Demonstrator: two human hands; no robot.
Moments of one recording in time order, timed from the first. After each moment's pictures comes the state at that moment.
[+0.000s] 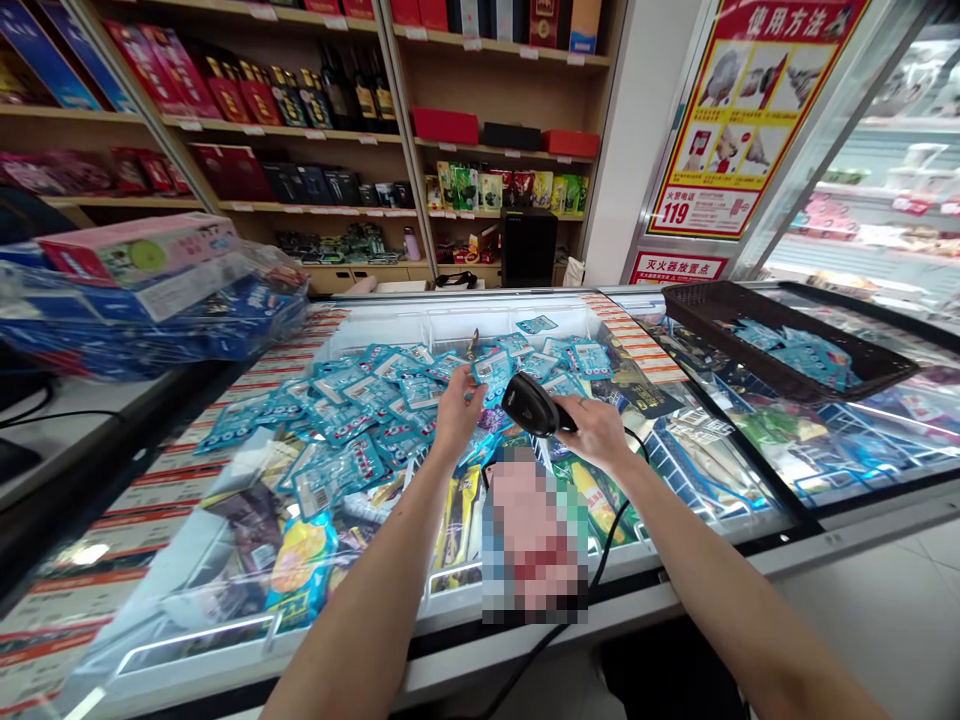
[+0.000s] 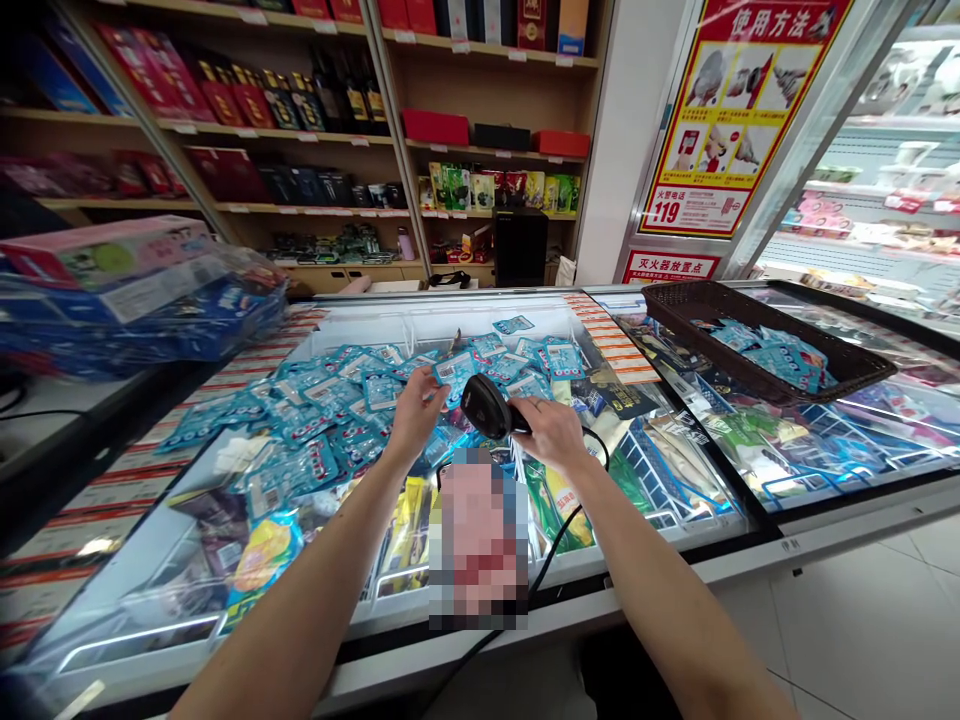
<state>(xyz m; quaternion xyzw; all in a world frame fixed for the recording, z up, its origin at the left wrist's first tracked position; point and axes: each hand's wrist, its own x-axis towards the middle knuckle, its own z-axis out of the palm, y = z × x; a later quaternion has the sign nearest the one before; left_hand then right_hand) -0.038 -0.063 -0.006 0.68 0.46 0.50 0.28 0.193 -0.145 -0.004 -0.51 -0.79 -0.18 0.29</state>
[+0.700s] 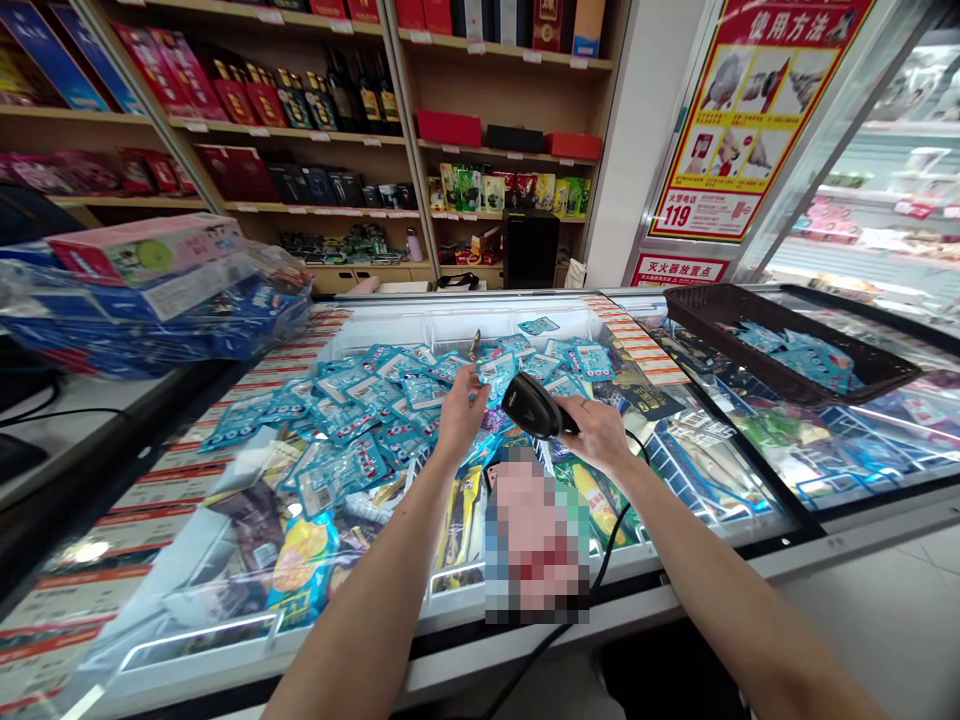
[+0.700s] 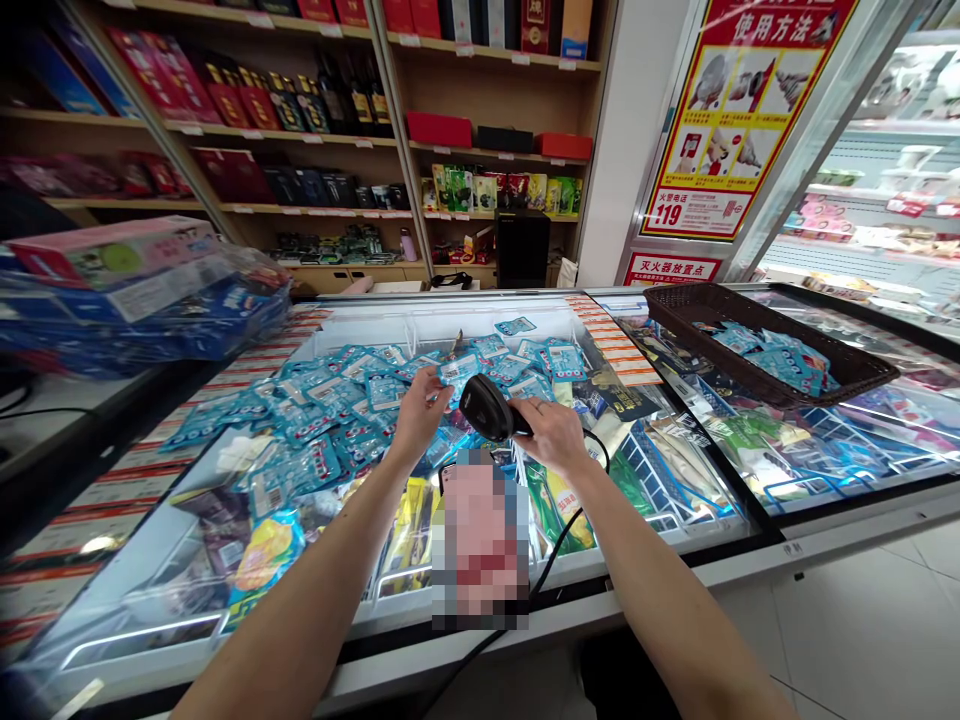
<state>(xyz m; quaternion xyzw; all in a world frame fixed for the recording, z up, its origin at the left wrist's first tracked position) -0.036 -0.065 -0.006 0.69 0.47 0.50 0.24 0.191 -0.147 -0.004 -0.50 -0.79 -0.19 0.29</state>
